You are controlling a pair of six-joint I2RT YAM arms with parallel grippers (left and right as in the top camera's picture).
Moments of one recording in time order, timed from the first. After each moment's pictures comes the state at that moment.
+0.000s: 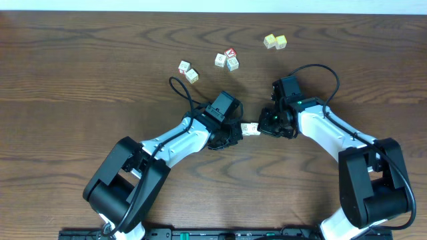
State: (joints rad) left arm -0.66 1.85 1.05 -0.37 0.28 -0.93; right arm 0.29 1.78 1.00 -0.54 -0.24 0.57
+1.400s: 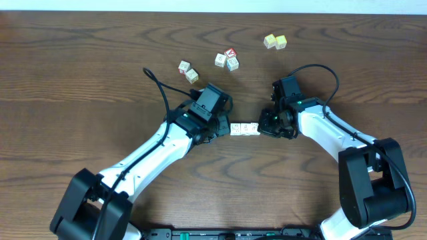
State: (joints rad) left arm -0.62 1.62 1.05 -0.52 0.07 -0.85; right arm 0.29 1.78 1.00 -0.55 -0.24 0.56
